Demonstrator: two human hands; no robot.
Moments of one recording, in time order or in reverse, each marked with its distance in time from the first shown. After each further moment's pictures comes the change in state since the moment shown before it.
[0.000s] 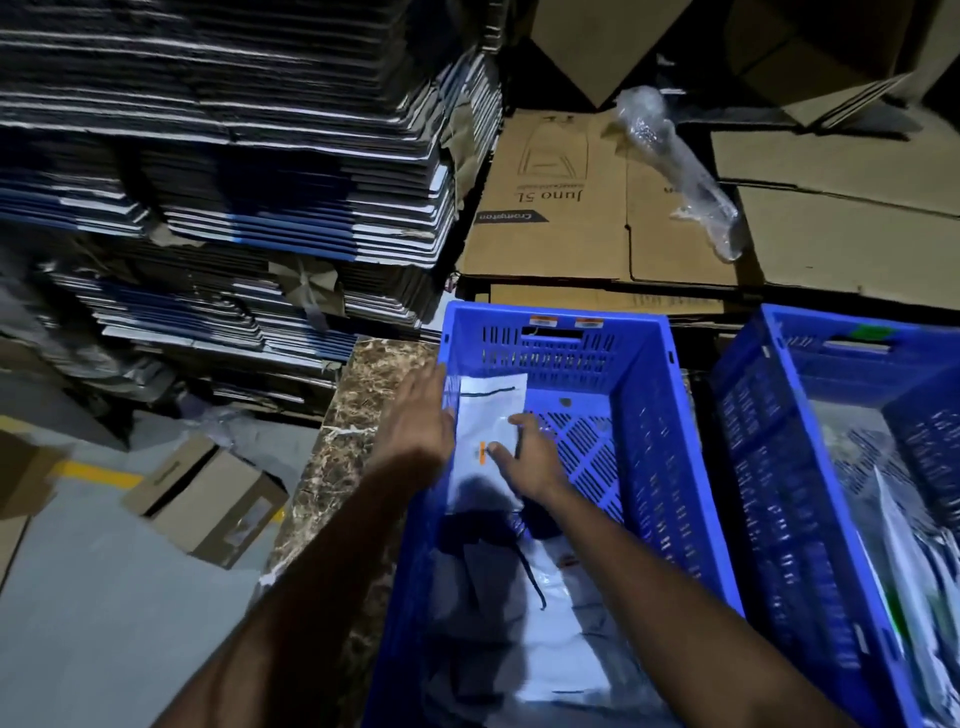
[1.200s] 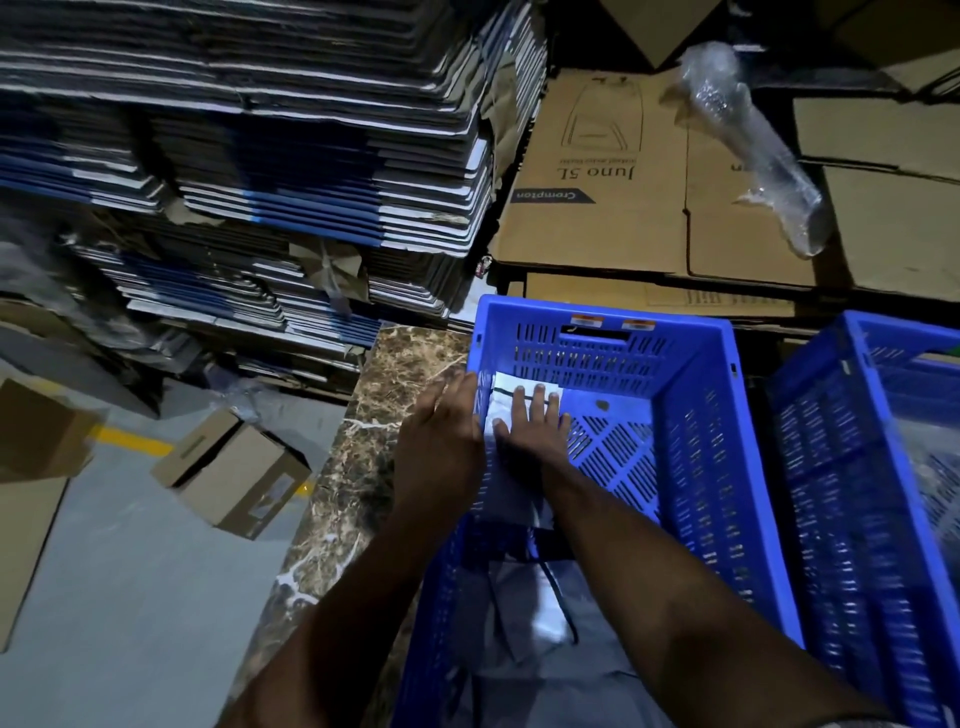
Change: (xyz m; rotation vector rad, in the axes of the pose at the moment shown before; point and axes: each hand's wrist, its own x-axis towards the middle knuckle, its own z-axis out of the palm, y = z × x) left_hand 0.002 -0.006 0.012 0.206 0.239 0.092; right_hand 0.097 0.009 0.057 -0.511 -0.187 0.072
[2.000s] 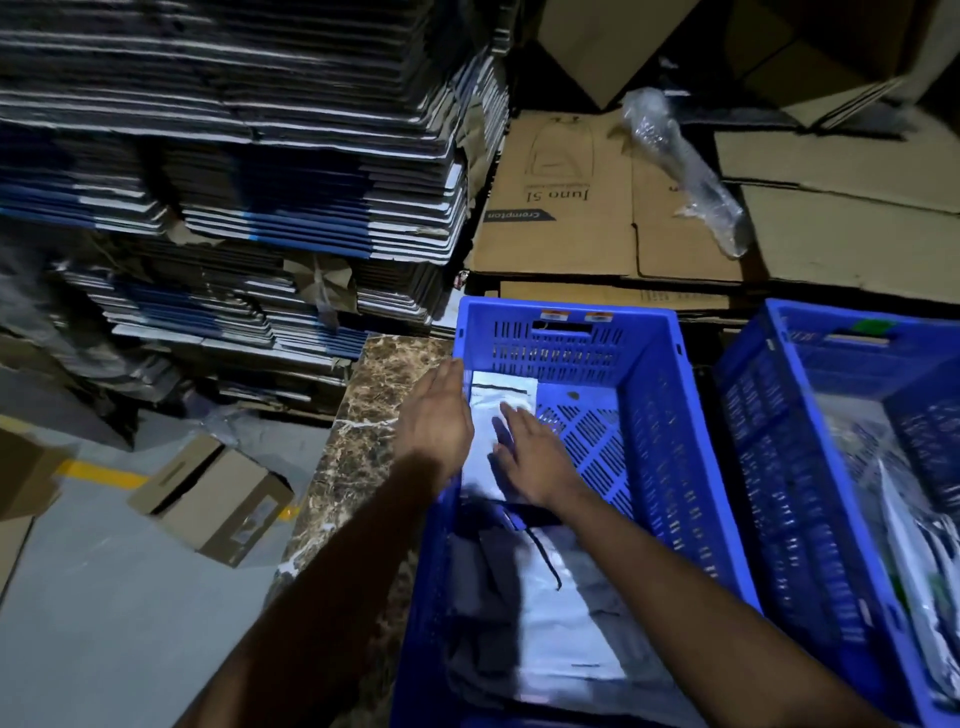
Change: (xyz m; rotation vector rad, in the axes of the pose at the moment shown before) left_hand -0.003 0.004 -0.006 -0.087 -0.077 -0.063; right_hand -0.119 0.015 -0.031 0.079 0.182 -0.289
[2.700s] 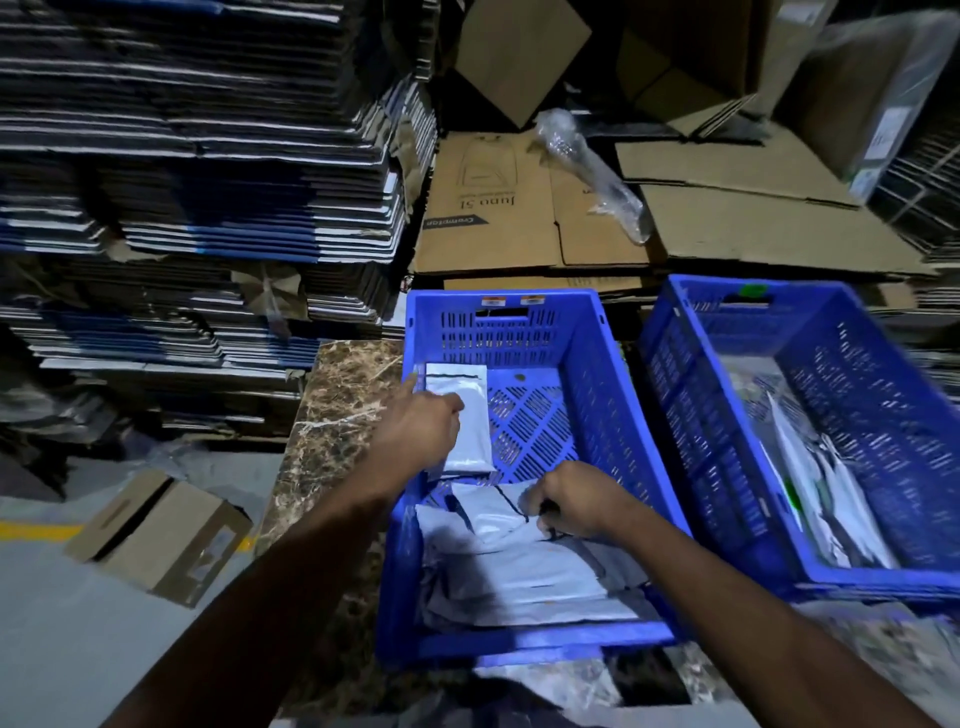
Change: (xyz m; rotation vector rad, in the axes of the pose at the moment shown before) left_hand -0.024 0.008 0.008 0.284 -0.246 0.391; right_hand -0.136 0.035 -0.050 -0.260 -0.259 -0.140
